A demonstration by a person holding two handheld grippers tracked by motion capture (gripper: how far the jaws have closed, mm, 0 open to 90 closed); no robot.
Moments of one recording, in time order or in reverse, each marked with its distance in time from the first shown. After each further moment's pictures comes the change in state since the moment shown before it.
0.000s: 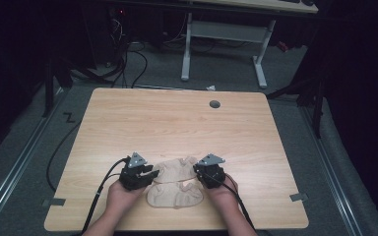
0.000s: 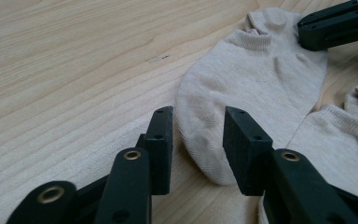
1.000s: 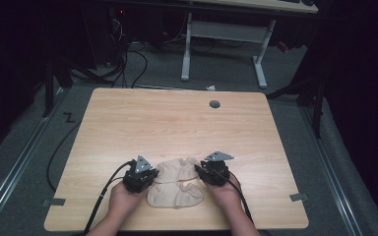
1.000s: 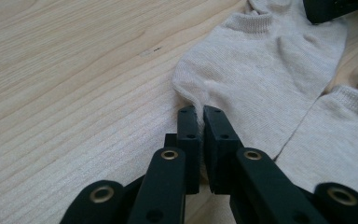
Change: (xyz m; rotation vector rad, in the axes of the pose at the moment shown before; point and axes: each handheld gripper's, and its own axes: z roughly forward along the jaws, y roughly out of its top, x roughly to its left) left arm -0.012 -0.004 0.005 0.015 0.054 0.083; right arm -0.019 -0.005 0.001 -0.024 0.055 0.143
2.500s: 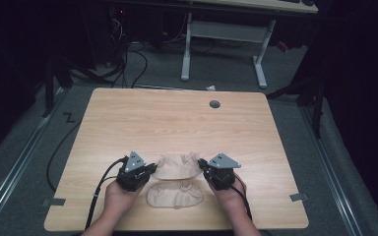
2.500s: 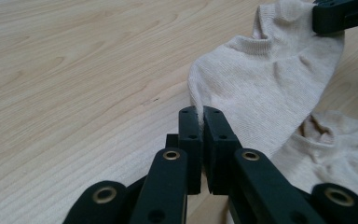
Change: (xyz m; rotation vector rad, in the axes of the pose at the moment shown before) left arm -0.003 0.017 -0.040 -0.129 -0.027 -0.018; right arm 0.021 0.012 -0.049 -0.174 -0.047 -0.146
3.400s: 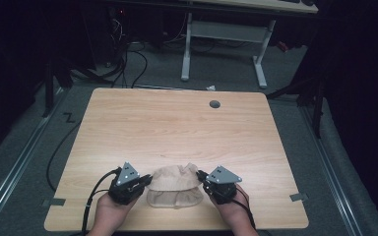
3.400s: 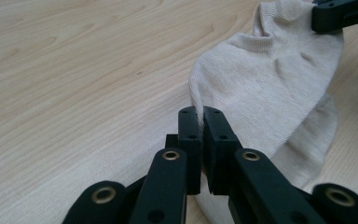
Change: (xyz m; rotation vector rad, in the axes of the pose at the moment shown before) left arm -0.015 -0.015 -0.032 0.035 -0.019 0.005; right arm 0.023 -0.012 -0.027 0.007 0.049 -0.084
